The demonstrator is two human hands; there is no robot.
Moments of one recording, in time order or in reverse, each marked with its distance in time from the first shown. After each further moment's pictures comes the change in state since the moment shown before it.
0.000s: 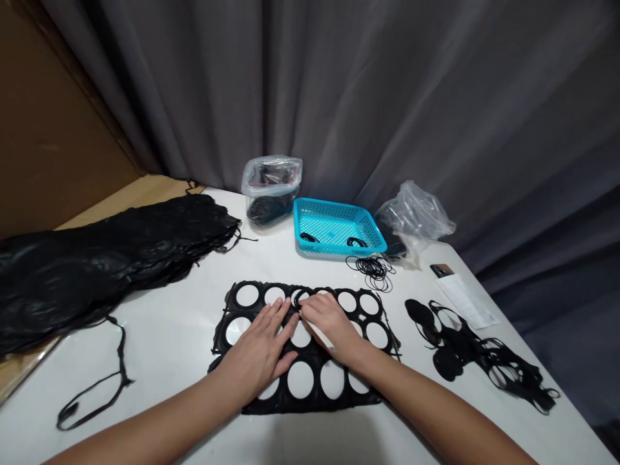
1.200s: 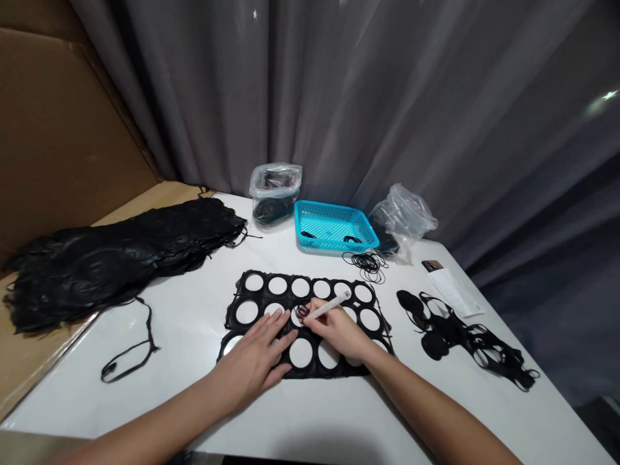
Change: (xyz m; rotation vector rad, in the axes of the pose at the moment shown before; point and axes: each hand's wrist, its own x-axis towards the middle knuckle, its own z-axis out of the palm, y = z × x) left_hand -0.041 0.024 -0.024 -0.088 -0.024 0.045; right_hand -0.024 -0.046 -0.020 0.785 -0.032 0.492
